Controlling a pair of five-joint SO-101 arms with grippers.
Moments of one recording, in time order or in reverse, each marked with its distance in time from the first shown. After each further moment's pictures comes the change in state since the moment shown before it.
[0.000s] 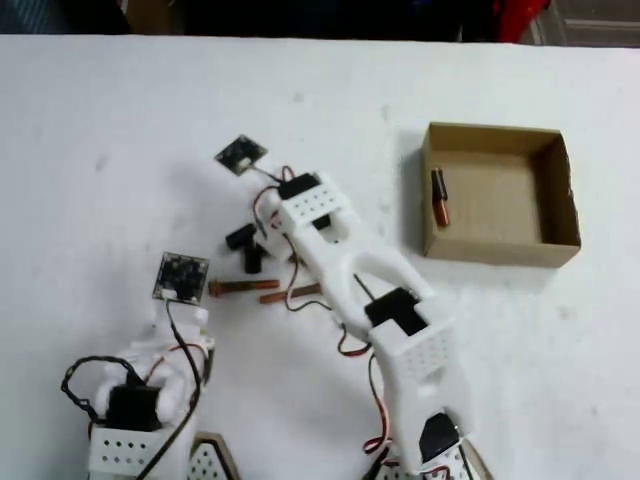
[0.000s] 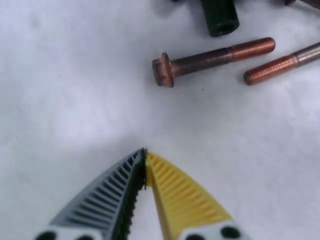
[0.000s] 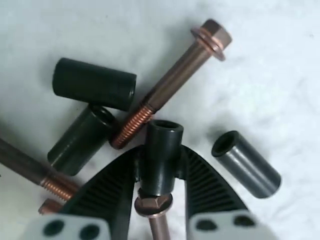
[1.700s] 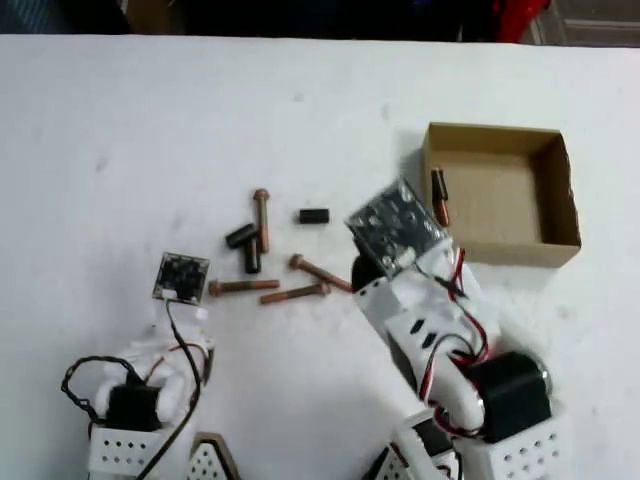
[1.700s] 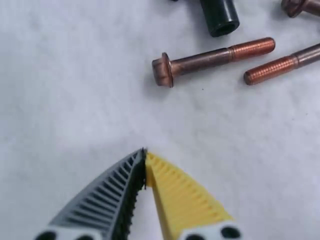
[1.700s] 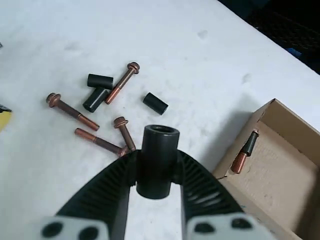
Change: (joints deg) left arm 0.0 0.0 0.0 0.0 0.0; right arm 10.1 -97.7 38.5 20.9 0.4
